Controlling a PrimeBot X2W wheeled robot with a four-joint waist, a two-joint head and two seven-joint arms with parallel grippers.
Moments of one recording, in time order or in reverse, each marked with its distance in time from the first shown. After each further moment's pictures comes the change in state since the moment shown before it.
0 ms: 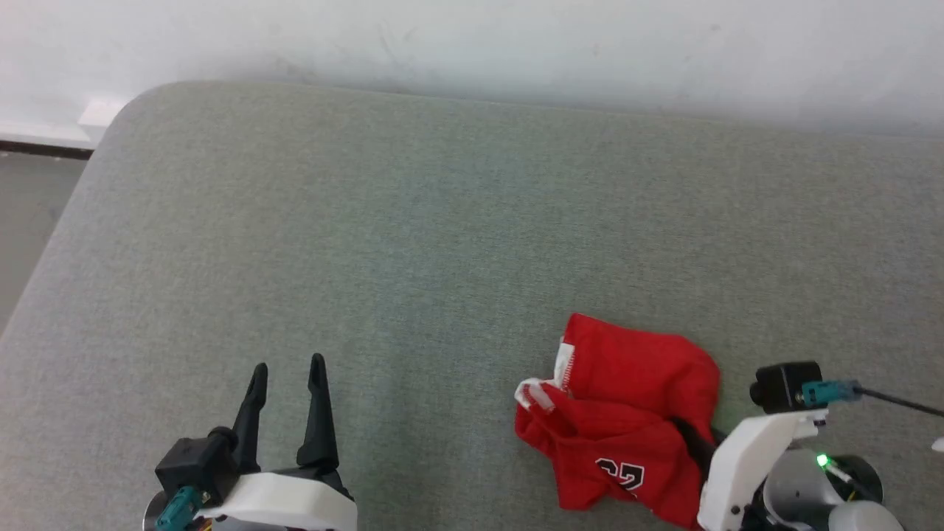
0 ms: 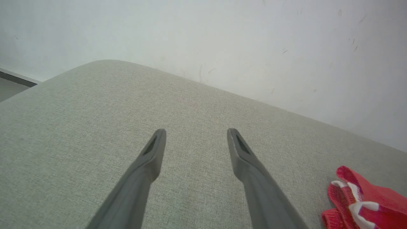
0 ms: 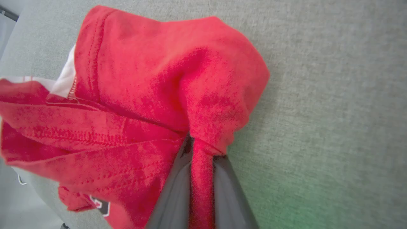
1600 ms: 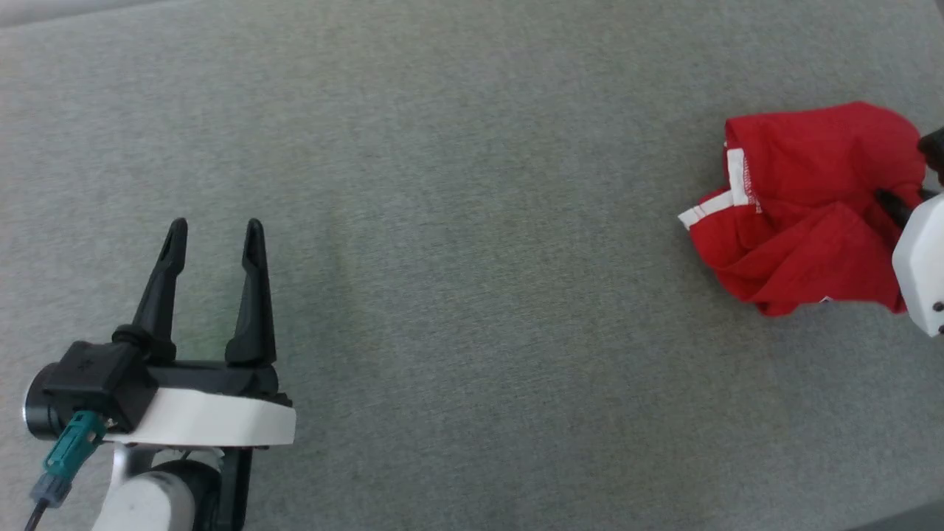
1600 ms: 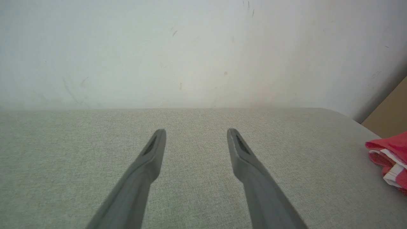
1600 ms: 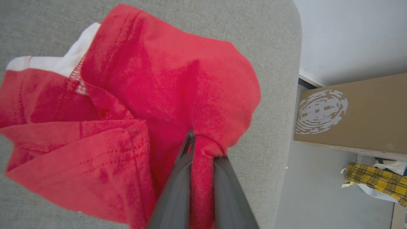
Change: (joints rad) left arm -0.155 0.174 0.035 -0.293 0.078 0.019 0.133; right arm -0.524 -0.659 0.258 -0.002 0.046 -0.001 0.081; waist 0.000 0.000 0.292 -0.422
